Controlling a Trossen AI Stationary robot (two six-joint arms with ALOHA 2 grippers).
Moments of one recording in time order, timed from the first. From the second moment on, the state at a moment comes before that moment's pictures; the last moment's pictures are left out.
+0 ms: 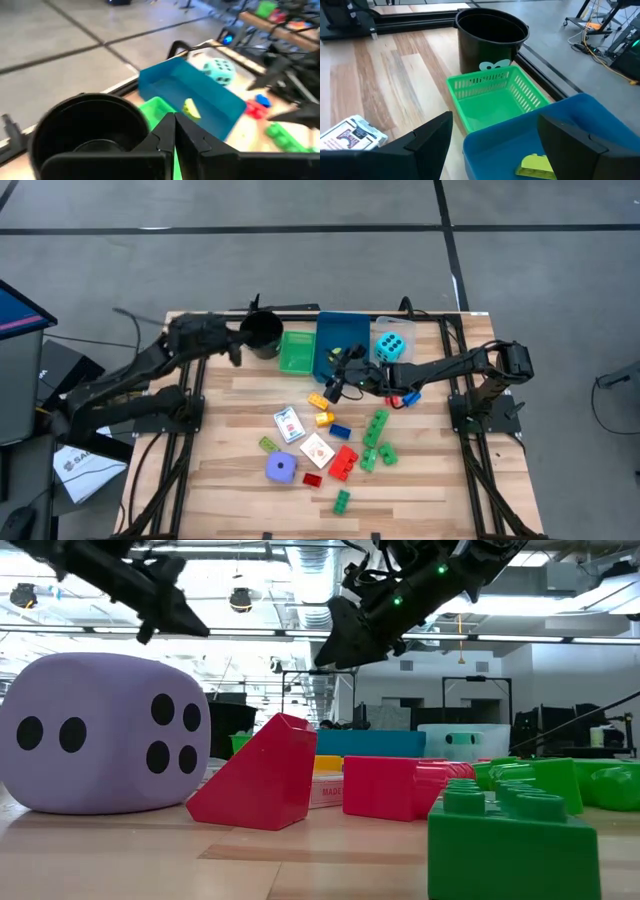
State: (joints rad) left arm 0.66 0.67 0.56 -0.22 0.07 -0.22; right arm -0.02 1.66 0.99 0.17 0.52 0.11
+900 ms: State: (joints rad) left arm 0.35 0.50 0.21 0.21 0.16 -0.34; right arm 0.28 1.66 0.99 0.07 0.74 0.21
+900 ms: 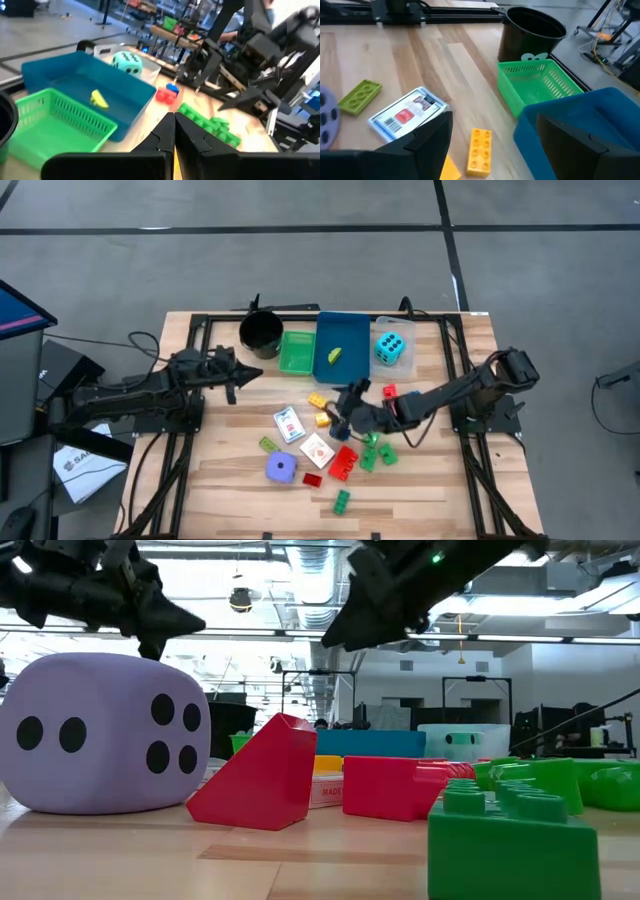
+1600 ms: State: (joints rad) left arm 0.24 0.77 0.21 0.39 0.24 -0.27; right arm 0.32 1.71 0.99 0.13 0.44 0.05
